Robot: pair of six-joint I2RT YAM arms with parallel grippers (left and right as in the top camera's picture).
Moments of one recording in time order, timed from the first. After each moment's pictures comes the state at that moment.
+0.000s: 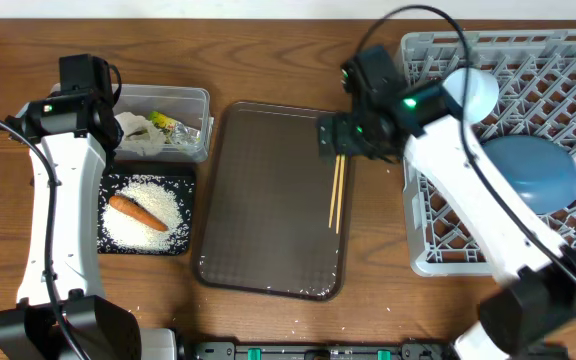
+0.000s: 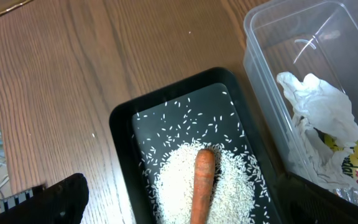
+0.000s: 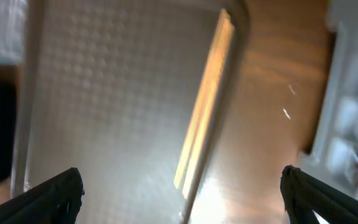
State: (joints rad) left arm 0.16 1.57 1.48 -1.23 -0.58 -0.93; right arm 0.51 1.79 1.69 -1.08 -0.05 0.43
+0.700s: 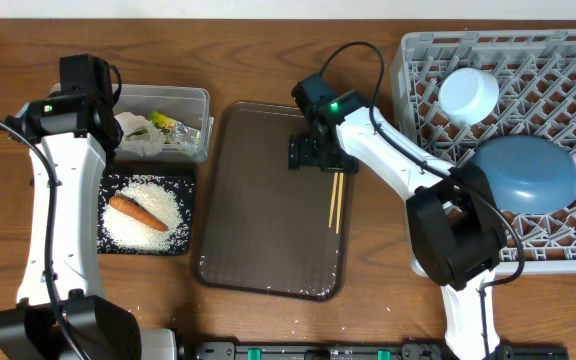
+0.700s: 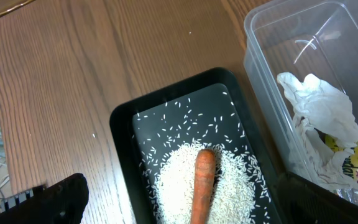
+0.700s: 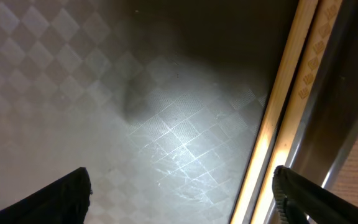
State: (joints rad) left arm 0.16 1.57 1.48 -1.23 -0.58 -0.93; right arm 0.57 2.17 1.70 -0.94 -0.07 0.62
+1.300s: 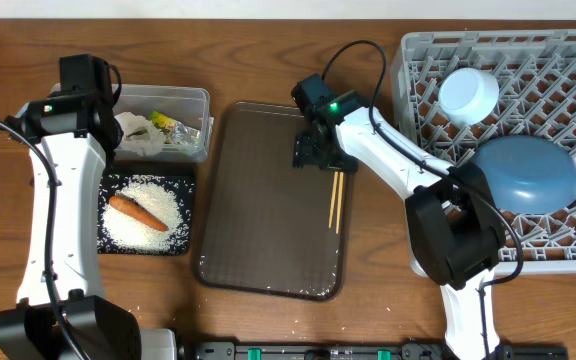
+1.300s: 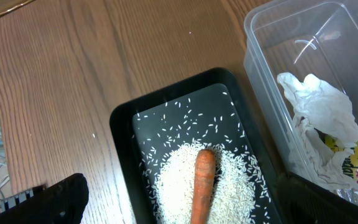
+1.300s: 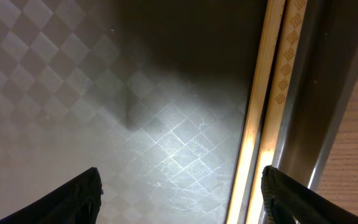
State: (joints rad) left arm 0.16 1.57 1.48 -1.23 -0.58 -0.93; right arm 0.57 2.17 1.70 -0.94 -0.02 0.68
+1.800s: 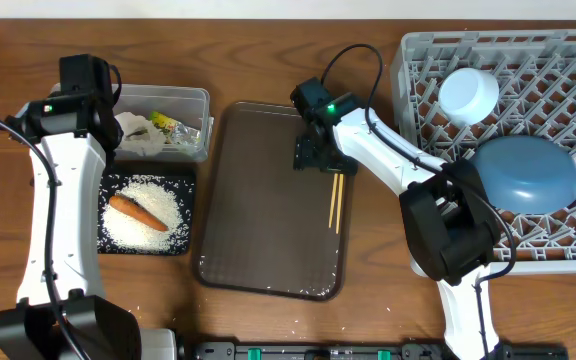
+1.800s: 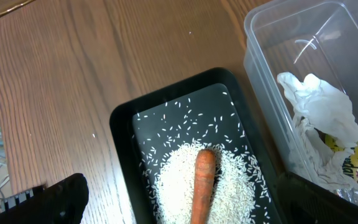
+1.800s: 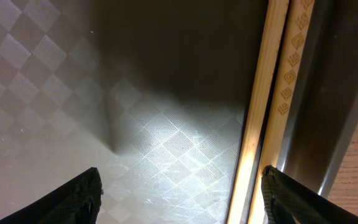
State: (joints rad) left arm 0.16 1.57 1.48 -1.23 -0.58 -0.93; right arm 0.57 2.20 1.70 -0.93 -0.01 0.68
